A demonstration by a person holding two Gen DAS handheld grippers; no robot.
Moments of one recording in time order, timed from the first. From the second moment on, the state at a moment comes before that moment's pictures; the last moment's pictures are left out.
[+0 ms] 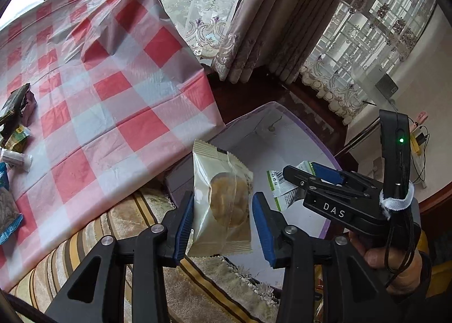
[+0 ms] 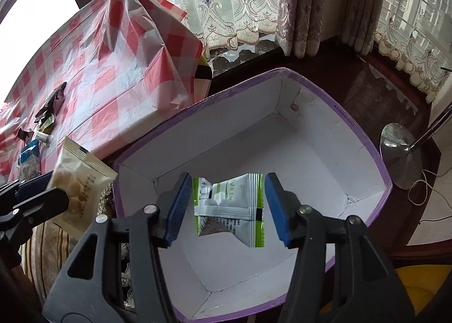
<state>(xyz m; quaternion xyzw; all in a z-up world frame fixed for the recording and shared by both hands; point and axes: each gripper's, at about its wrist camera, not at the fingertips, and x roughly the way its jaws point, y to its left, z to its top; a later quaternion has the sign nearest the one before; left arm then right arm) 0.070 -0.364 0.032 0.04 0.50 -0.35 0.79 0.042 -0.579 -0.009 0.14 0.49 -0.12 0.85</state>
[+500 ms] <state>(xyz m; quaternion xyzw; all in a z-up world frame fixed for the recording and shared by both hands) 0.058 -0.335 0.074 0.13 0.36 -0.25 0.89 0.051 -0.538 0.038 0.05 0.41 -0.17 0.90</state>
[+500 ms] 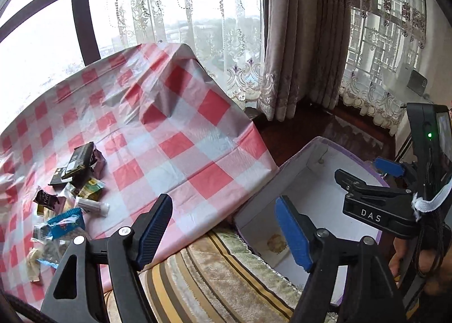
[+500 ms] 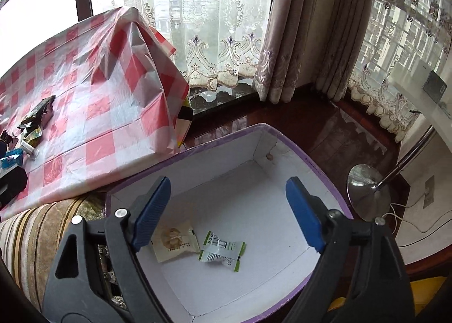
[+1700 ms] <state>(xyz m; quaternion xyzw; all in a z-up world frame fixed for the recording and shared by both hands) 0.095 -0.012 0.043 -0.07 0.41 0.00 0.91 0.136 -0.294 0.038 0.05 0.46 0.12 0.88</state>
